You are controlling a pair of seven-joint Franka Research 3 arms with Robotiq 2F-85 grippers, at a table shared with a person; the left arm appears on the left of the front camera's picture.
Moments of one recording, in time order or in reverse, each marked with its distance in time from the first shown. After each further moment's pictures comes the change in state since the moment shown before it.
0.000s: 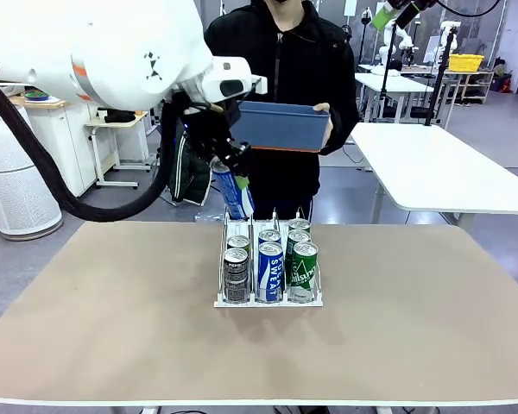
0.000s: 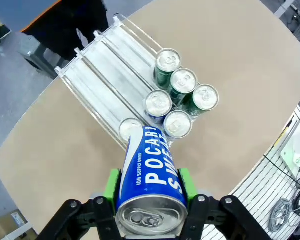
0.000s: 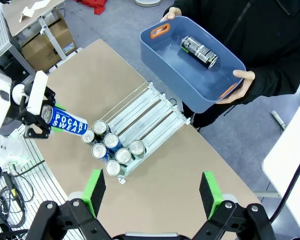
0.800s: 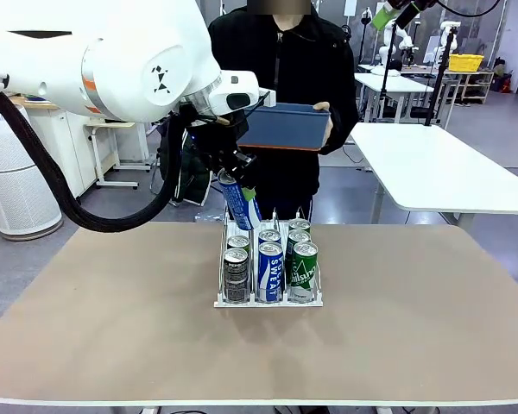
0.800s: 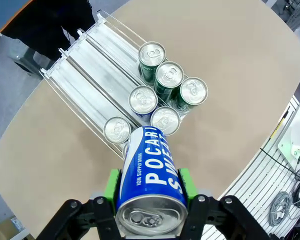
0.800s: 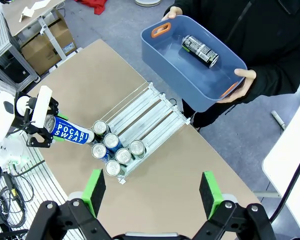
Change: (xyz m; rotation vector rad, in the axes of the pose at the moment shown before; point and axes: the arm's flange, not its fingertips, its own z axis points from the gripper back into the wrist) left arm -0.003 -0.010 -0.014 -0.037 0.021 -0.036; right arm 0.000 0.000 0.000 0.000 0.000 0.000
